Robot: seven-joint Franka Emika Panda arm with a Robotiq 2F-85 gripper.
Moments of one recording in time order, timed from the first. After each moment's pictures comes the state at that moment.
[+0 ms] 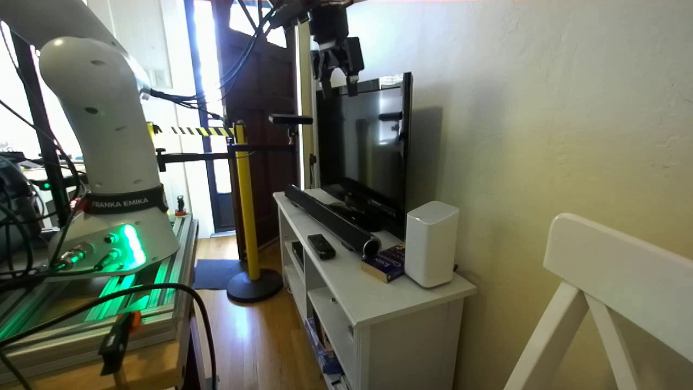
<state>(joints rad) 0.00 -0.55 -0.17 -2.53 -0.06 2.19 -0.34</state>
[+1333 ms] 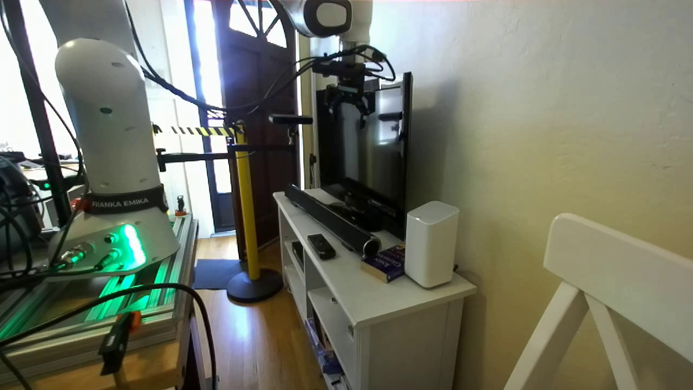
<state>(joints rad) 0.16 -0.08 -0.03 -2.24 0.30 2.26 -0.66</state>
